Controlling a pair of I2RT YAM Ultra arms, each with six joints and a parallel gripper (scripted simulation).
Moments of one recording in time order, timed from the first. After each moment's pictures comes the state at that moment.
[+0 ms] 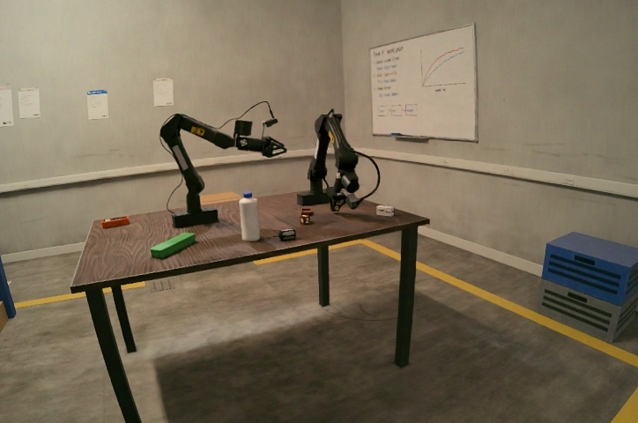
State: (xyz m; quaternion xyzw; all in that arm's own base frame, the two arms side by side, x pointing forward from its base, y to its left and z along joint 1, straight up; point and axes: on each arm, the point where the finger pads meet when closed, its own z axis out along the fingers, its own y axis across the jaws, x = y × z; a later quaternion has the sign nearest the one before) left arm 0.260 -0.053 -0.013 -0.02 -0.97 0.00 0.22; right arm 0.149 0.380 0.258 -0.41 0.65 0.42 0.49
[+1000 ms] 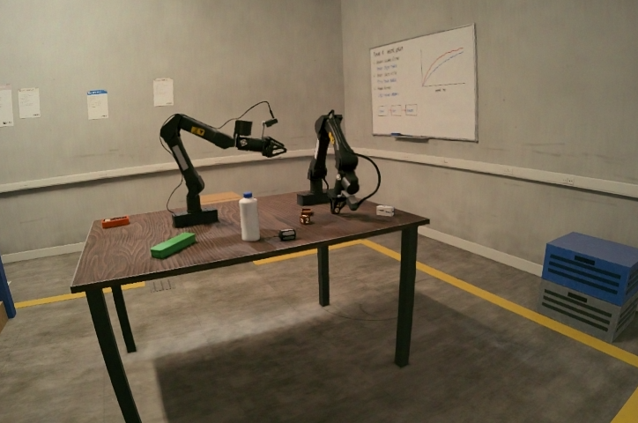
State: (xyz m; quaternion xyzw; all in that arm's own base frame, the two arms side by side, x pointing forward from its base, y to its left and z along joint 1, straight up) left arm 0.263 -0.054 -0.021 -0.02 -0.98 0.00 0.22; right arm 0.149 0.380 0.258 -0.41 0.65 0.42 0.49
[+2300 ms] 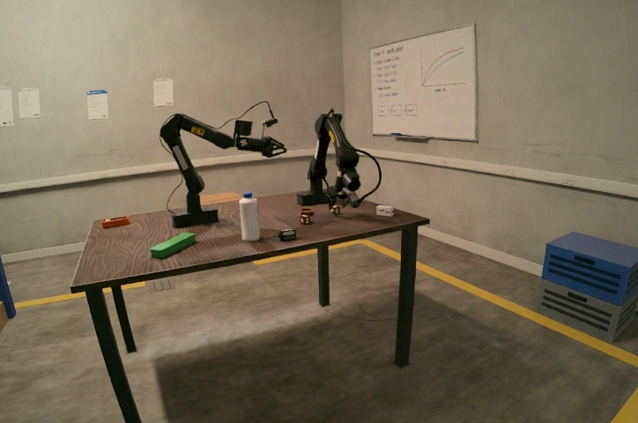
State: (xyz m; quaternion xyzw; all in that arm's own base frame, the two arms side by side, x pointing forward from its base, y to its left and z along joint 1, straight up) left arm 0.274 -0.054 -0.008 -0.02 -0.98 -0.01 0.21; right arm 0.149 0.380 0.258 -0.41 0.65 0.42 0.49
